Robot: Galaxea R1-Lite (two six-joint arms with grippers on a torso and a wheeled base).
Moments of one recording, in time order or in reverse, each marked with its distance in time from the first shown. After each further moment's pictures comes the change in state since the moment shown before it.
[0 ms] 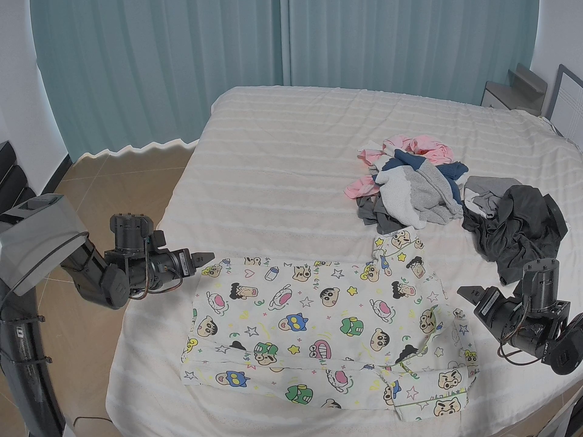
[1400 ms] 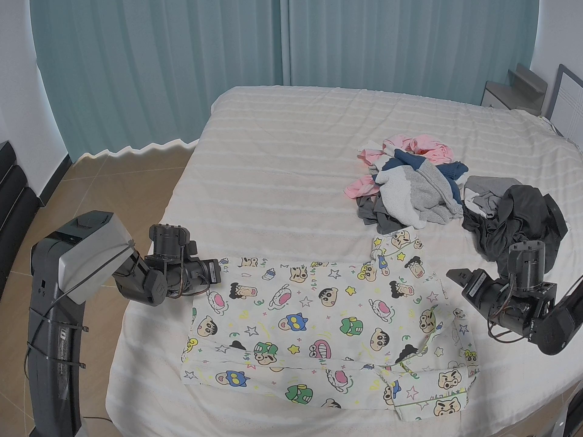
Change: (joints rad) left arm -0.048 0.291 -0.337 0.114 0.032 0.072; right arm -0.018 0.103 -0.144 0.009 0.016 -0.061
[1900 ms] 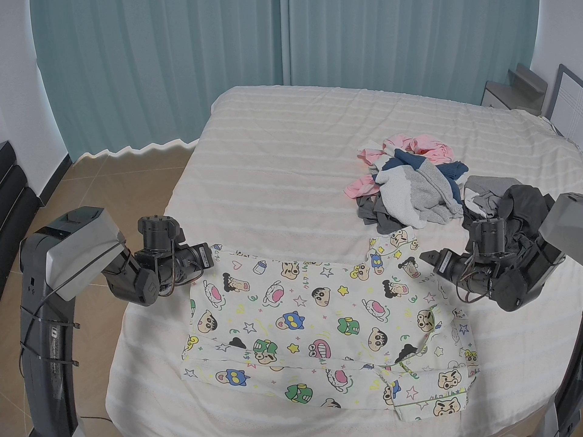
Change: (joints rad) left arm 0.016 -0.060 0.075 -0.160 0.064 -0.121; right arm -0.089 0.348 -0.415 0.082 0.119 -0.251
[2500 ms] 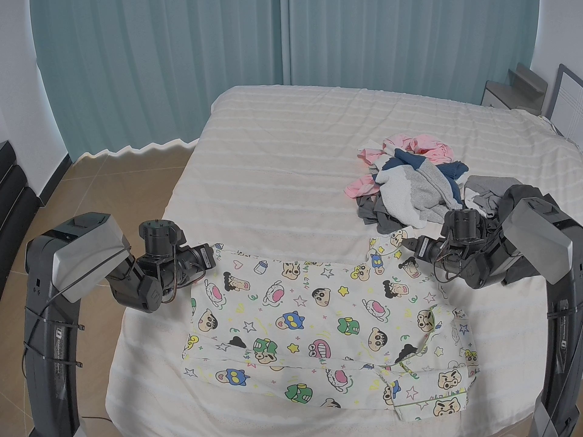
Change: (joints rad) left arm -0.010 0.031 0.021 -0.113 0.006 -0.032; right arm -0.042 0.317 -0.473 0.094 0.073 -0.160
